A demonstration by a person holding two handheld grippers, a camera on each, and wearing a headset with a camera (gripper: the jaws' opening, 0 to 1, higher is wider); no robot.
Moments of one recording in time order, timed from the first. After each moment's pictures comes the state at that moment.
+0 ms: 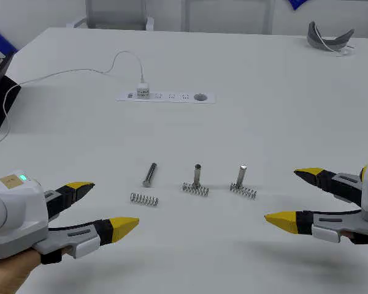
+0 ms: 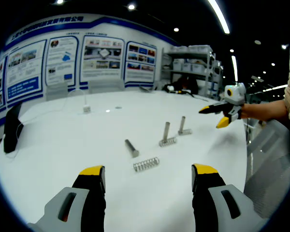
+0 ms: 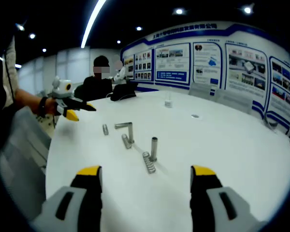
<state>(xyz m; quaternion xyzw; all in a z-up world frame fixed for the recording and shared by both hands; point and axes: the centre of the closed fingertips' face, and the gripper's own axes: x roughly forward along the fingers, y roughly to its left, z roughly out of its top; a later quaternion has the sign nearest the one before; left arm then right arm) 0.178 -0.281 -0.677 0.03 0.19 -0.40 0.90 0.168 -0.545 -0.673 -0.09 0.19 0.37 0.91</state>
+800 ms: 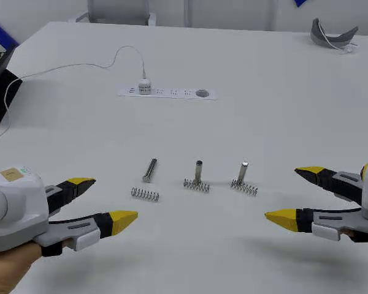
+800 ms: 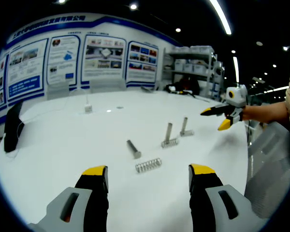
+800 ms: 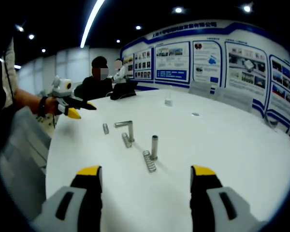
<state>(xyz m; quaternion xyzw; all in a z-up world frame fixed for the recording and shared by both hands) 0.188 -0.279 -0.674 0.02 0.19 -0.40 0.90 0.167 -0.543 -0.676 -0.09 0.19 0.37 0.91</state>
